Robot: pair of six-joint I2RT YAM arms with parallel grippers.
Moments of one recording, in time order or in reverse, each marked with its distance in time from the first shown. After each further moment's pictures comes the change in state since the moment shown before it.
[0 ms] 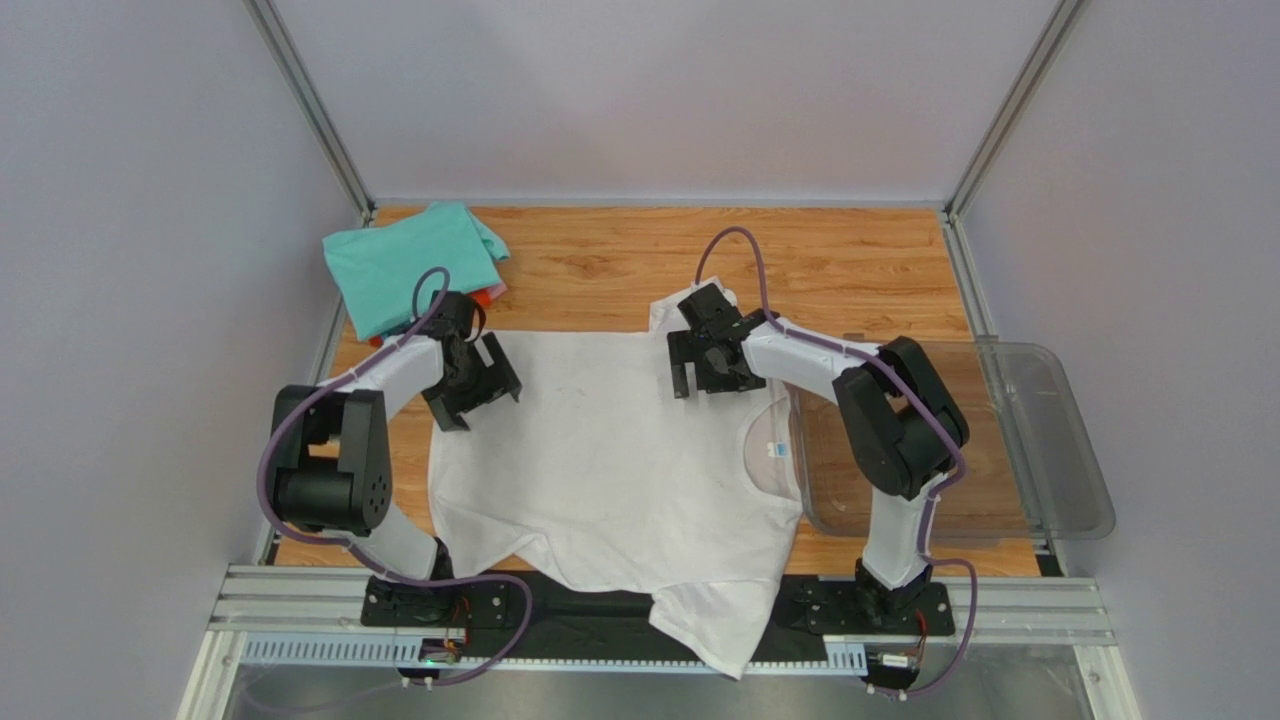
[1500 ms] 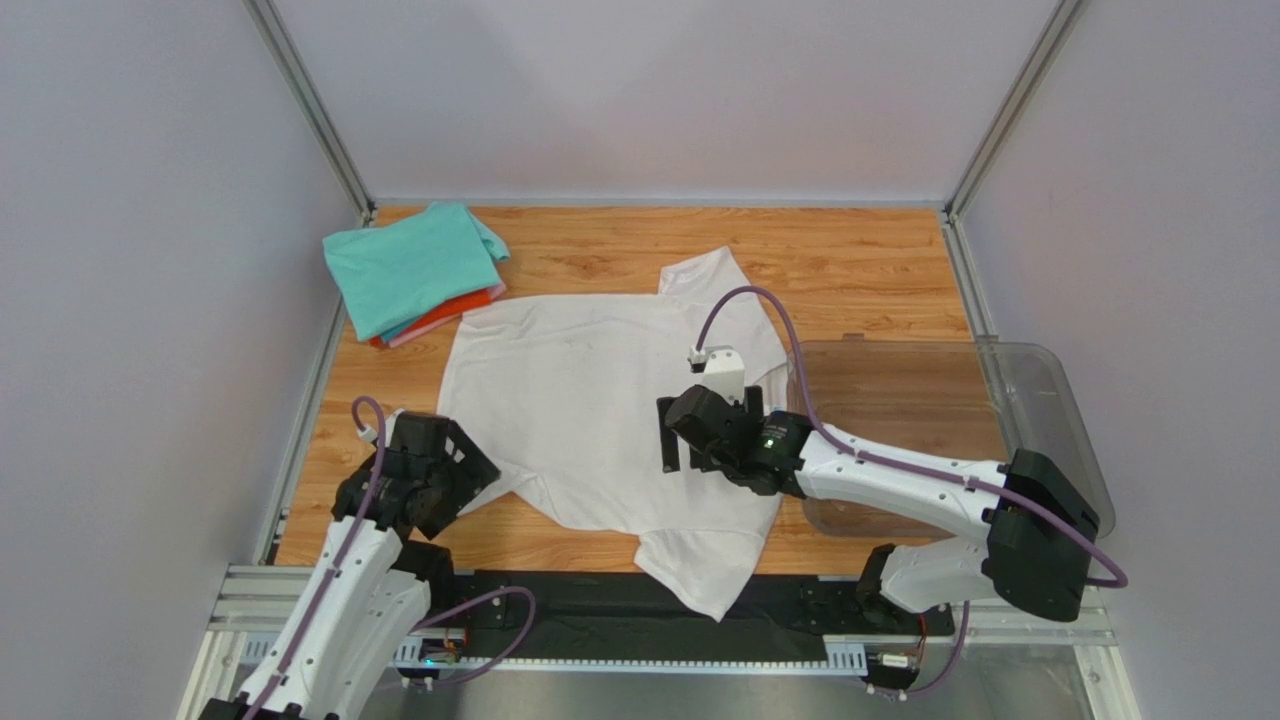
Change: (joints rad) left arm -0.099 -0.971 -0.461 -0.321 -0.077 -0.303; right arm 0.437 -0.554 -0.373 -0.006 0.305 0.302
